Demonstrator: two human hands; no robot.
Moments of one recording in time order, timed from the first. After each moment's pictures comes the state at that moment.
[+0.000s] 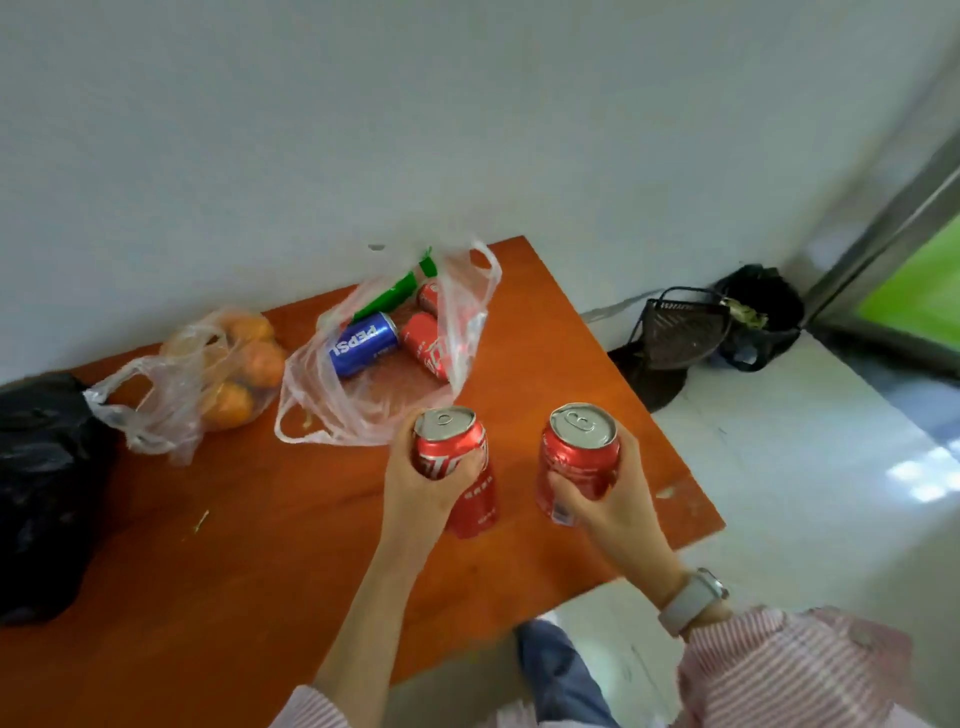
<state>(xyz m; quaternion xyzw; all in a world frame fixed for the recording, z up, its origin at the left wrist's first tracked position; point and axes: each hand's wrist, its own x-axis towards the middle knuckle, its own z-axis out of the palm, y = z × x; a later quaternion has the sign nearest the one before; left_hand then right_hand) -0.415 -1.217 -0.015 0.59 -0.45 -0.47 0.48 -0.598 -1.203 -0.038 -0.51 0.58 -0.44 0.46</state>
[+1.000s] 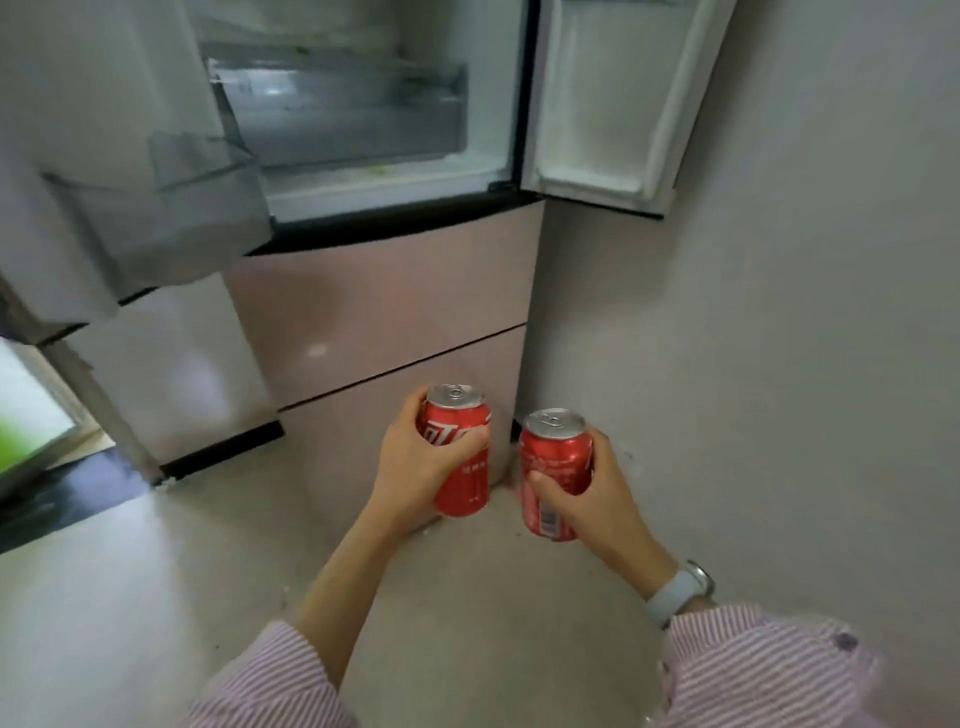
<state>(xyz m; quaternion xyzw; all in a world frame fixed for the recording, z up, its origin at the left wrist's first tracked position) -1.055 -0.614 0.092 -0.08 -0.76 -0.65 -0.02 -0.983 -0.441 0.076 0.09 0.79 -0.60 -0.11</state>
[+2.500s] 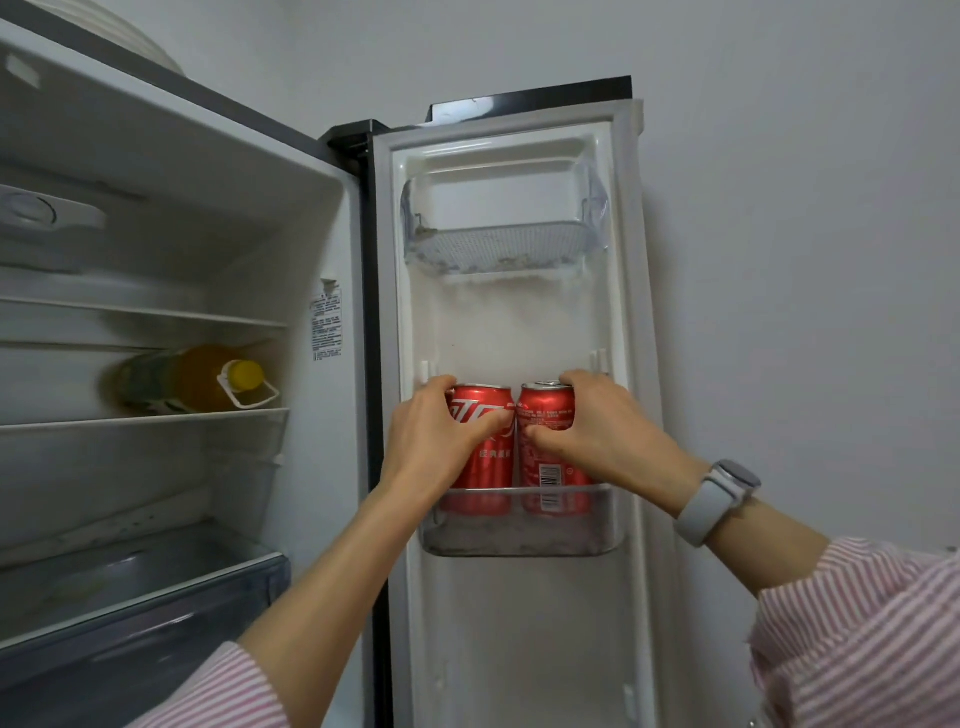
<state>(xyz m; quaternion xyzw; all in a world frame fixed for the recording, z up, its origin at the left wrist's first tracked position) -1.539 -0.314 0.471 -0.37 -0.73 -0.50 0.29 -1.450 -0.180 0.479 0.13 0.89 -0.10 -0.42</state>
